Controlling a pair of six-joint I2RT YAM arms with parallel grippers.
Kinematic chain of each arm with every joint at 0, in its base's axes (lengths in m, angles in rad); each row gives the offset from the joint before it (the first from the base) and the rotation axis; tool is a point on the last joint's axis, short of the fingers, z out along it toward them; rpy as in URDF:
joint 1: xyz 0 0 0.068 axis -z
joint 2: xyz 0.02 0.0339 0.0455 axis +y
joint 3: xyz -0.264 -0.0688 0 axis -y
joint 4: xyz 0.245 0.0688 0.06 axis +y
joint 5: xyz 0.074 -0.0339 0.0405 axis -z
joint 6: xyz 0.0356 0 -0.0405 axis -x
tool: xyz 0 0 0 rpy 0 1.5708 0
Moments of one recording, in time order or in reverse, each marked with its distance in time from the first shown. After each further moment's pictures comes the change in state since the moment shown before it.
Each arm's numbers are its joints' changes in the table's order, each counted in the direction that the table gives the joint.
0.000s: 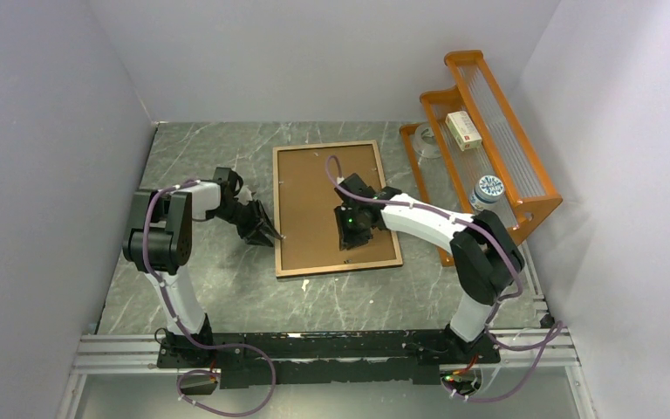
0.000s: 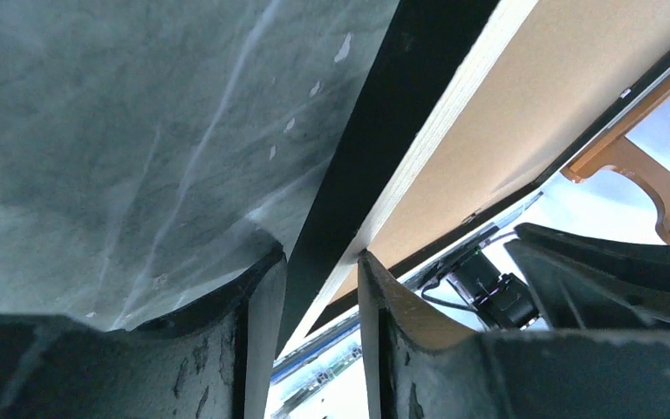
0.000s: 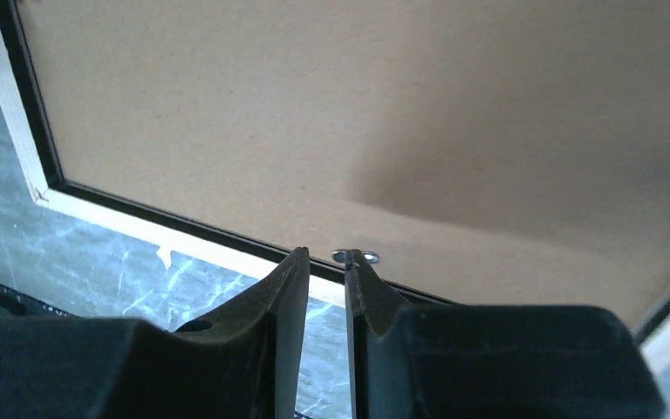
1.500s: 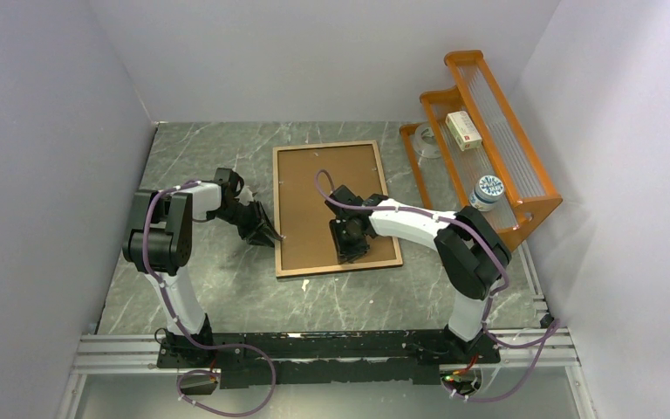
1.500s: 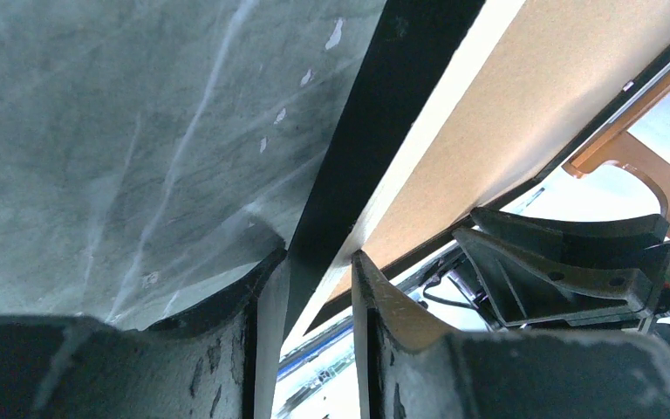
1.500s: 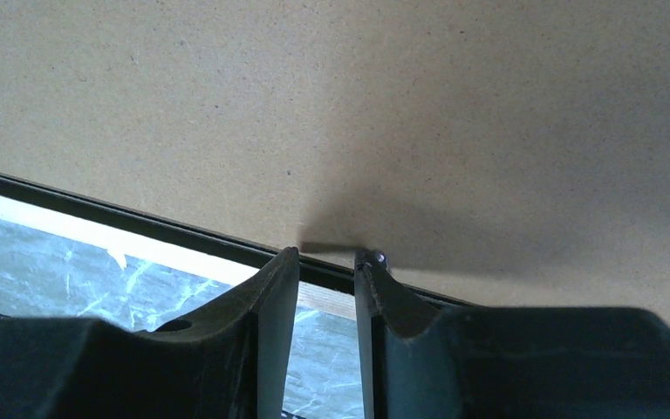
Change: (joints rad) left arm 0.005 -0.008 -0.014 -0.006 0.009 0.000; right arm -0.069 0.096 -0.010 0.026 0.013 -0.017
